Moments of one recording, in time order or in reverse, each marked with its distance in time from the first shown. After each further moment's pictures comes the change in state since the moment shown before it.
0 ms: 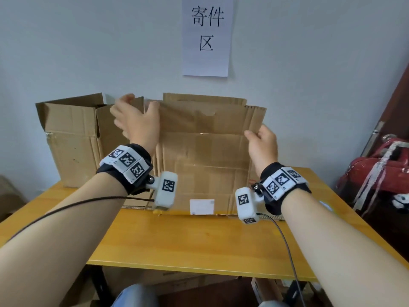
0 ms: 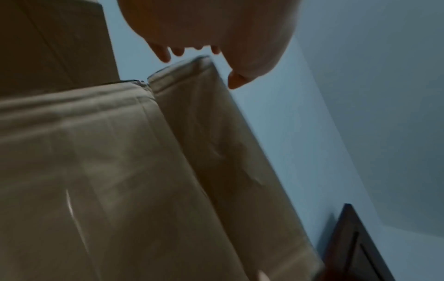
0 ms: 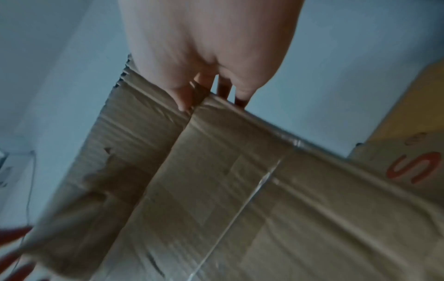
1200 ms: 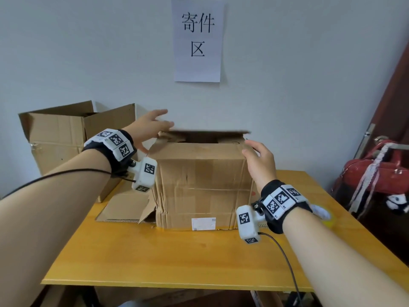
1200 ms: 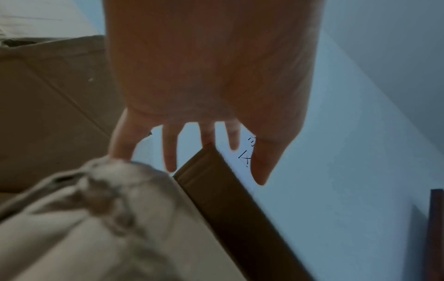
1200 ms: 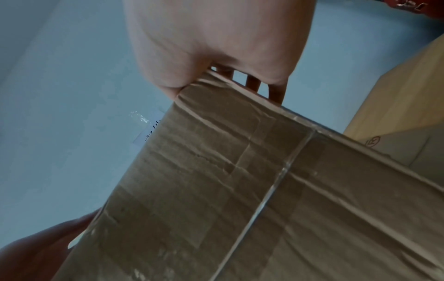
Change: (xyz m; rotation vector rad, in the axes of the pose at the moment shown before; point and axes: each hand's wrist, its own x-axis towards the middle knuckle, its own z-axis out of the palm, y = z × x) left_hand 0.059 -0.016 0.029 0.275 -0.856 -0.243; right_hand -0.008 0.024 -0.013 0.099 -0.064 0.102
